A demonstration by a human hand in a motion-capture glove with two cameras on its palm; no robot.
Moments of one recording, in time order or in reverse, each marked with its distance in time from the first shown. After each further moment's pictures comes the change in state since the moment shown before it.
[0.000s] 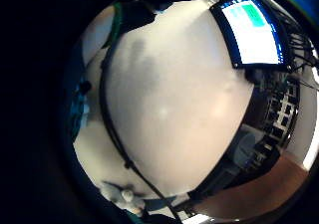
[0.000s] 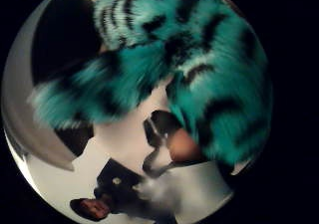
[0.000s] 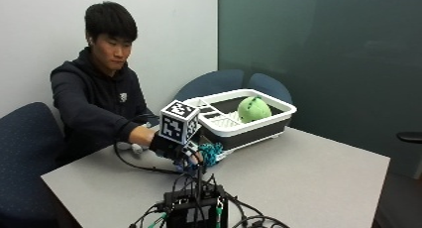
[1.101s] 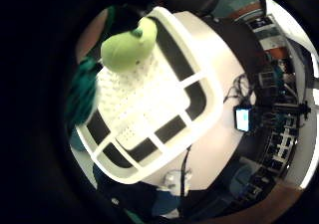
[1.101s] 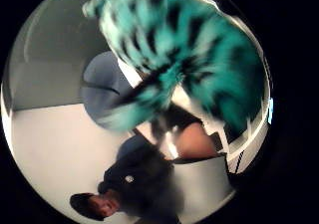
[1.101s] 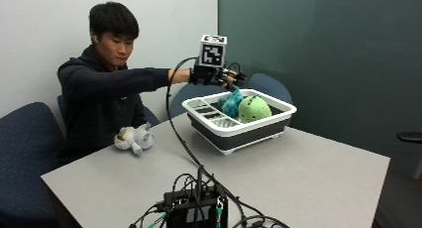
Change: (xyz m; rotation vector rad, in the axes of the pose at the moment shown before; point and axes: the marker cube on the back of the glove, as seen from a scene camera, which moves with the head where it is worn) arm -0.221 0.008 -0.163 0.118 0.037 -0.273
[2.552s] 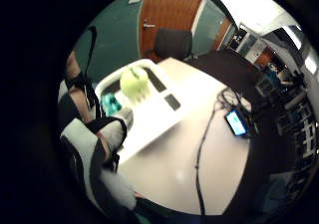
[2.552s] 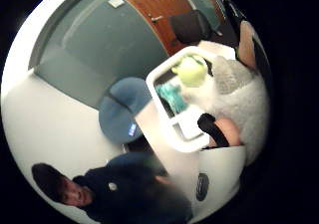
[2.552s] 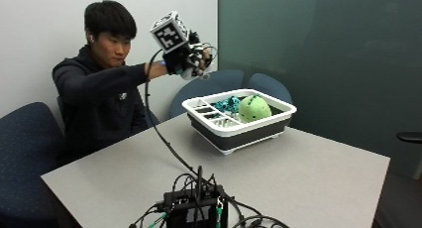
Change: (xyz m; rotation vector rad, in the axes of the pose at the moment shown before) arm 0.074 0.076 -0.087 0.564 -0.369 -0.106
